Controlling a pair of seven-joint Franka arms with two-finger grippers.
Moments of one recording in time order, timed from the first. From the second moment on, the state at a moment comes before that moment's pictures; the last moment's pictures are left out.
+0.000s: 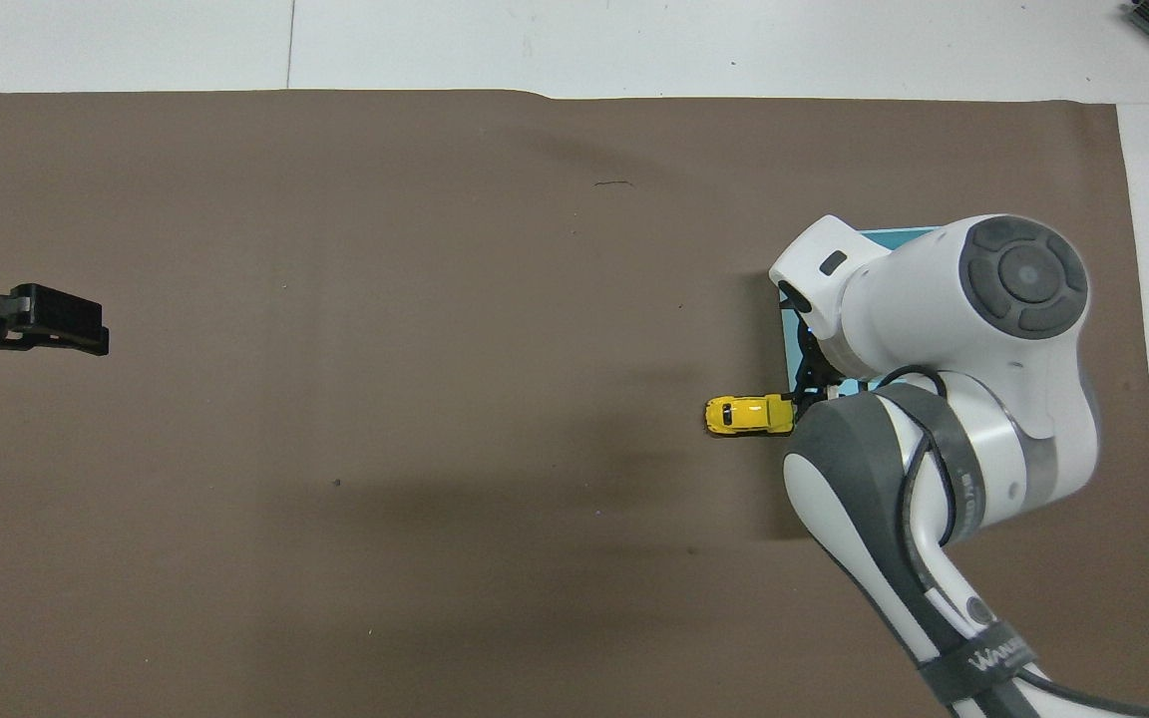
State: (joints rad) left arm -0.11 -0.04 0.03 -1.60 -0.01 1.54 -0.12; right arm 0.18 0.08 0.12 -2.06 0.01 2.20 -1.25
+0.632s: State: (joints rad) left arm -0.11 -0.04 0.03 -1.60 -0.01 1.54 -0.12; right arm 0.20 0.11 0.12 -2.28 0.01 2.48 -1.24
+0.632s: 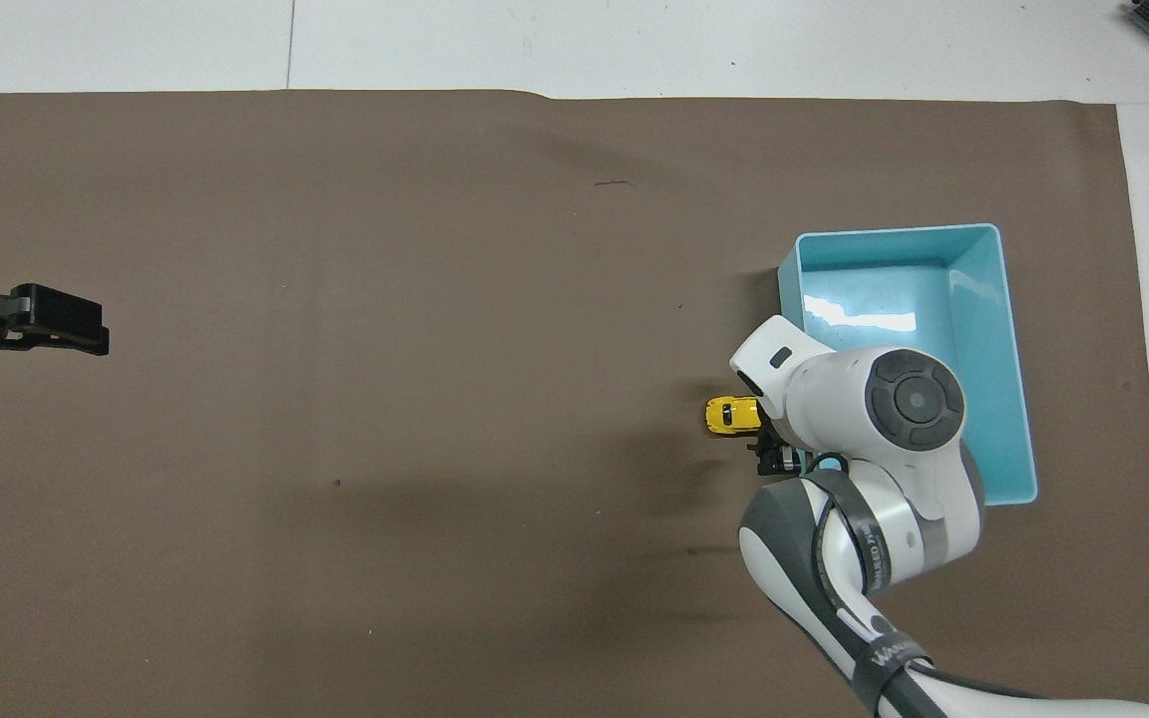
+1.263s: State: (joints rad) left arm -0.11 -0.04 0.03 -1.60 -0.01 1.54 -0.12; right arm 0.21 0.14 0.12 -2.29 -0.03 2.52 -1.24
